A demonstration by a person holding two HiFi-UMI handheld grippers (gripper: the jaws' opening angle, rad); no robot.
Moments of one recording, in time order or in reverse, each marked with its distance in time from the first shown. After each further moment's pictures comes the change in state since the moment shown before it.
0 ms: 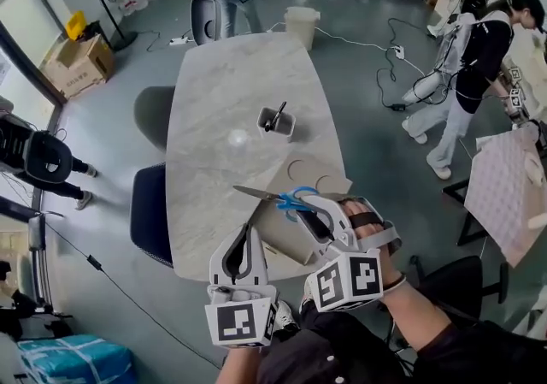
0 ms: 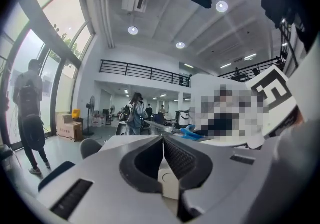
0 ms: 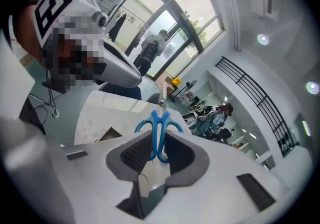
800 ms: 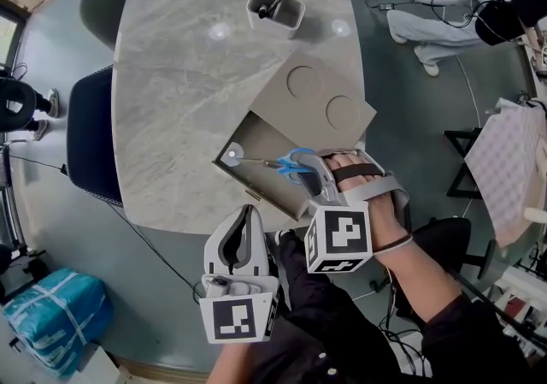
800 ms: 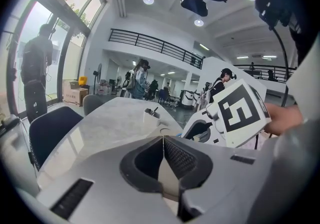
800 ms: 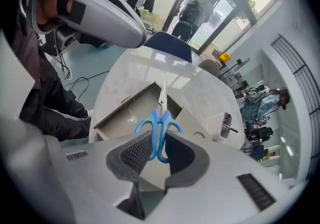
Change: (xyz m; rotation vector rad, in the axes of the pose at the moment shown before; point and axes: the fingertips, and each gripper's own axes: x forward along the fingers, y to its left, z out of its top) left arm 0.012 -0.002 -0.191 -0.170 0.290 0.034; right arm 0.129 0.161 -0.138 -0.265 0.258 0.476
